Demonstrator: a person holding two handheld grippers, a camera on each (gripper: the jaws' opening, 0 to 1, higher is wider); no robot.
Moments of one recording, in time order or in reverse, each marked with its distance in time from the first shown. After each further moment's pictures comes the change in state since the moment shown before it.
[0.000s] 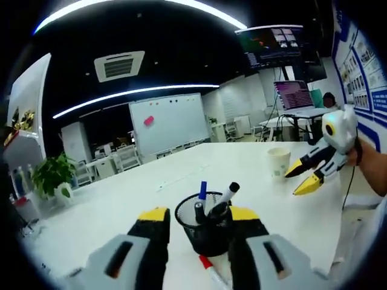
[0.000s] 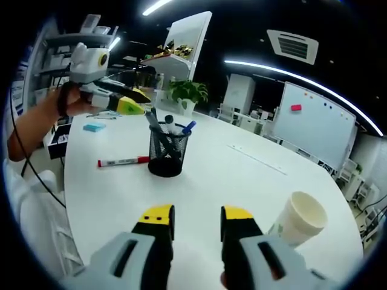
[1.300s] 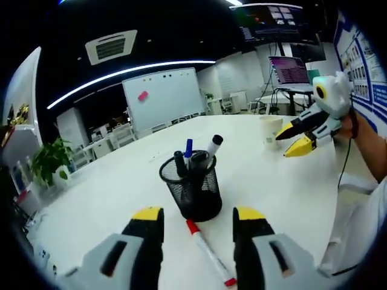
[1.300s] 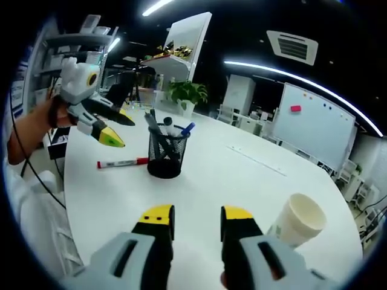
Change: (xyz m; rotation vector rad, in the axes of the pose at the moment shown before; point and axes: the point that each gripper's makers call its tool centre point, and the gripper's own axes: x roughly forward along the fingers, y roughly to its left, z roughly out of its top) left arm -0.012 -0.021 -0.052 0.002 0.156 -0.017; right arm 0.000 -0.002 0.003 -0.002 -0.007 -0.001
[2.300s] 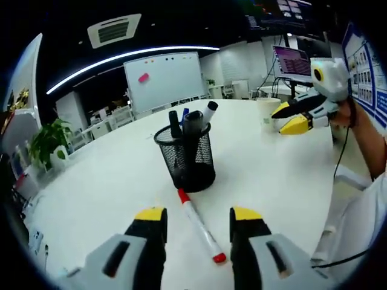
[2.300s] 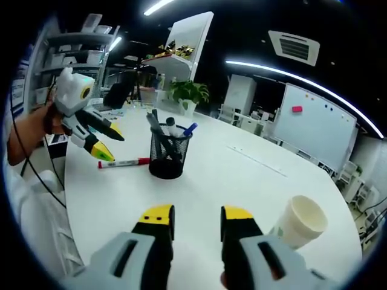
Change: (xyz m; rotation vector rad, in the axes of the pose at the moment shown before) left arm -0.013 -0.012 -0.040 -0.050 0.110 -0.014; right arm 0.002 0.004 0.001 -0.008 0.005 0.006
